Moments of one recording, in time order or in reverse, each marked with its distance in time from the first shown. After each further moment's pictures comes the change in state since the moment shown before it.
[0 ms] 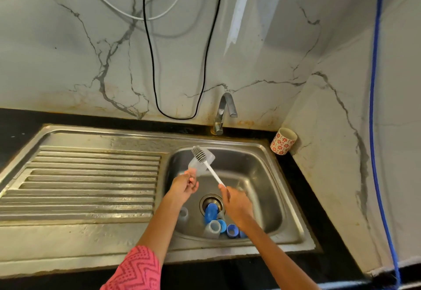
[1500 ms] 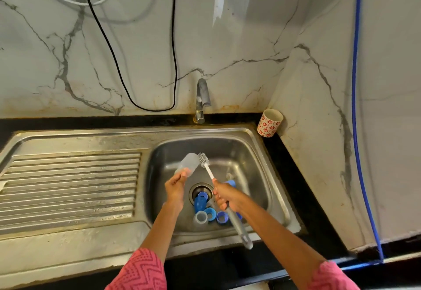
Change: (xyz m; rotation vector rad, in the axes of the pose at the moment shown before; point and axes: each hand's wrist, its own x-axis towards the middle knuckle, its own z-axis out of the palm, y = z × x) left_hand 0.002 -0.058 0.027 0.285 0.158 0.336; right_hand 0.025 0.021 -0.037 0.770 -0.501 0.636
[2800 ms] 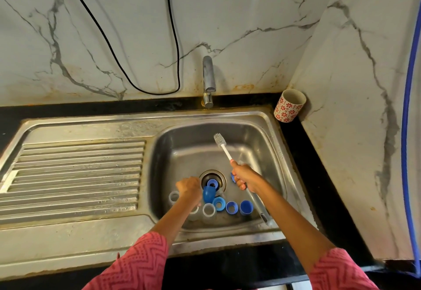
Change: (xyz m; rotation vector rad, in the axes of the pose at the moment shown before) left_hand 0.030 -0.032 0.017 2.089 -0.363 0.103; right_hand 0.079 -0.007 -0.047 -0.123 0.037 -0.013
